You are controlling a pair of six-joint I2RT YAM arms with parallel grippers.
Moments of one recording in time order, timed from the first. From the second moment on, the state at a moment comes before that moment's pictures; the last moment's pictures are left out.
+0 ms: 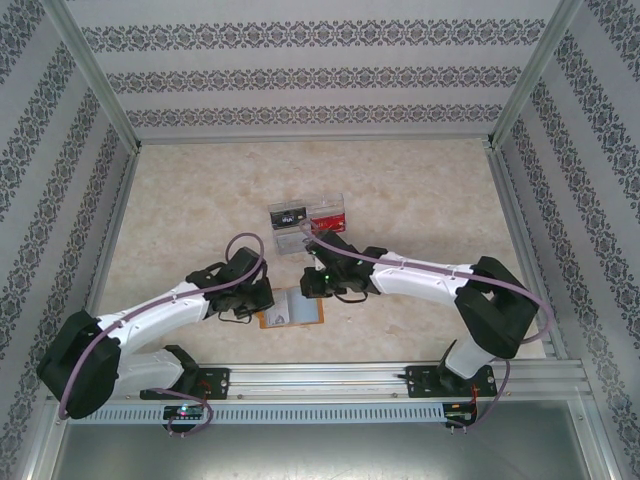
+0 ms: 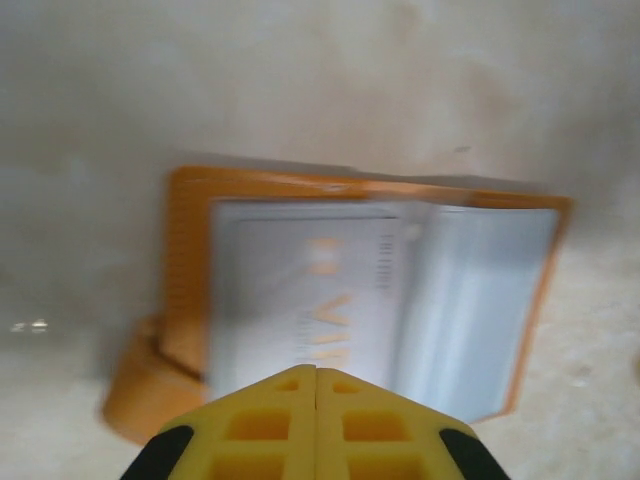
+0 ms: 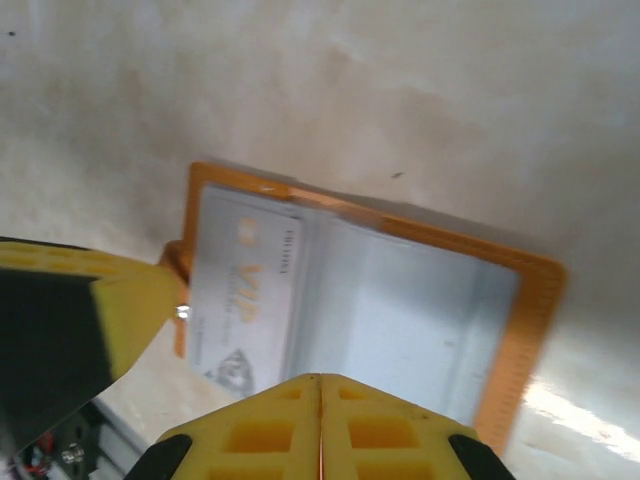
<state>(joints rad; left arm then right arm) -0.63 1.19 0.56 -0.50 0.14 -0.98 0.90 1.61 0.95 -0.33 -0.27 0.78</state>
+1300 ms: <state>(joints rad) -0.60 1.22 0.51 -0.47 0.24 -0.92 0.95 1.85 1.02 -0.22 -0.38 0.91</state>
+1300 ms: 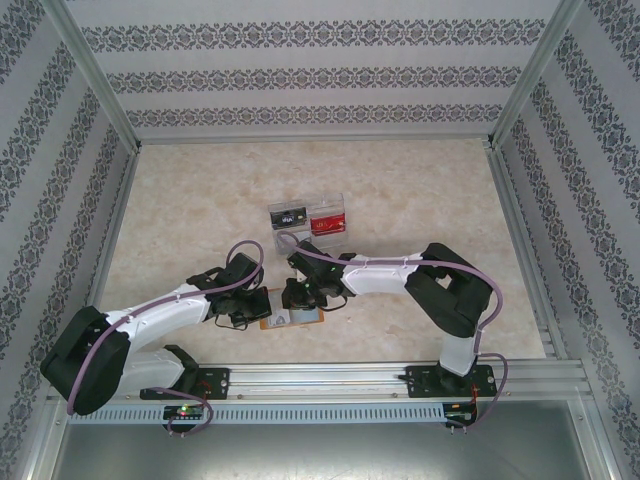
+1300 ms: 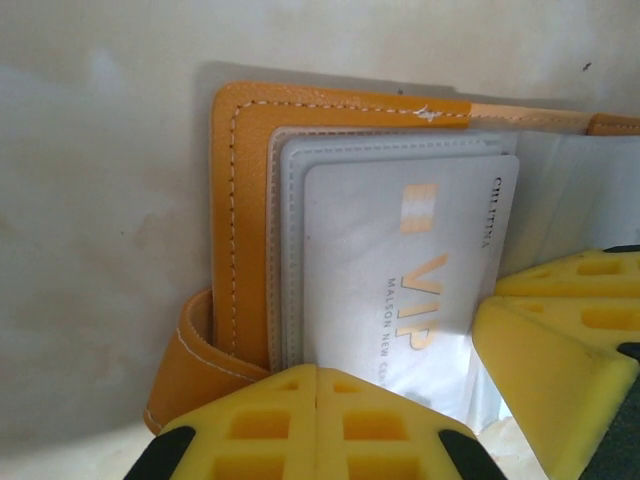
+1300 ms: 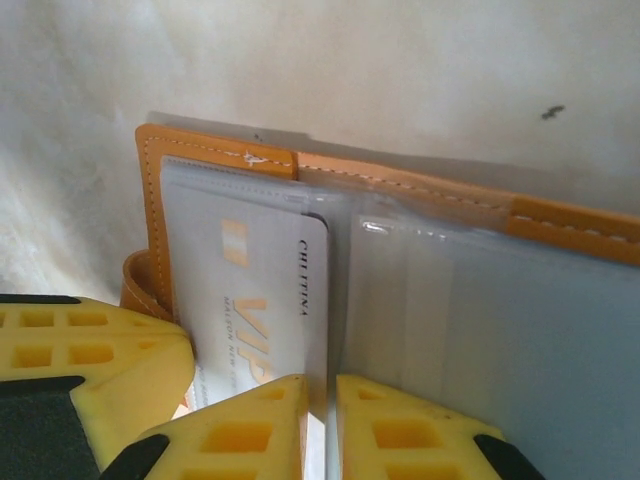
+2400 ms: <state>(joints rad) -0.59 1.23 0.51 -0.47 0.24 -0.92 0.93 1.82 0.98 -0.22 -0.39 0.91</state>
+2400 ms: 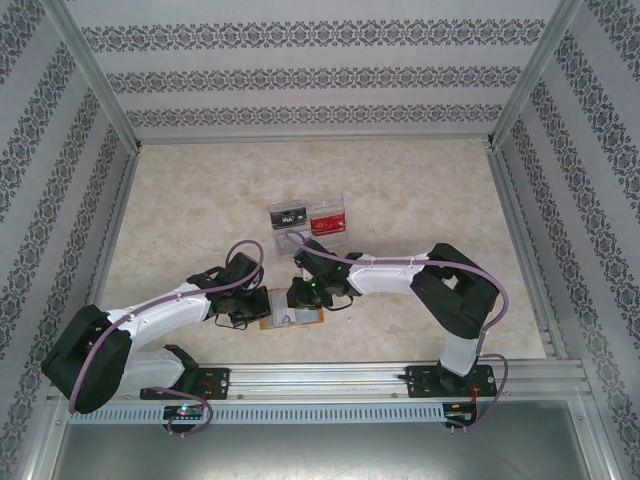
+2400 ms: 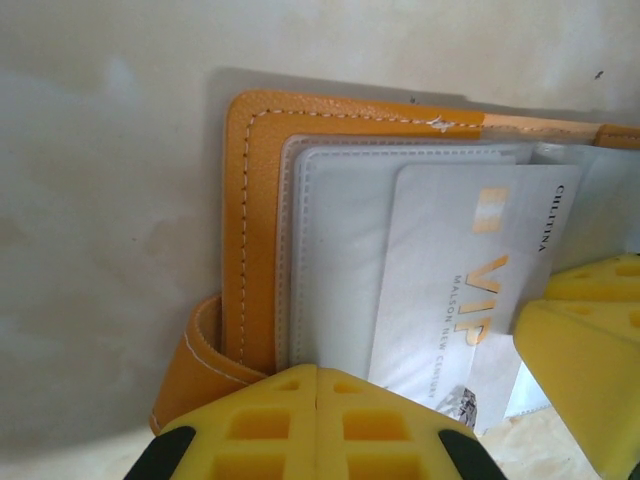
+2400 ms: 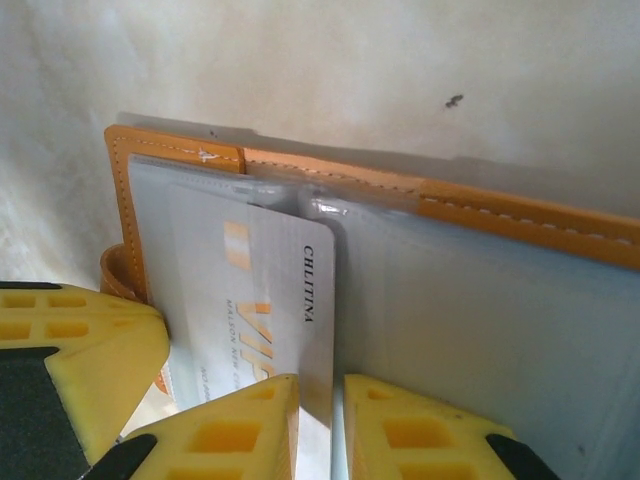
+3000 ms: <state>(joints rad) -0.59 1.23 0.51 -0.47 0.24 -0.92 0.88 1.78 0.94 -0.22 -0.41 0.89</state>
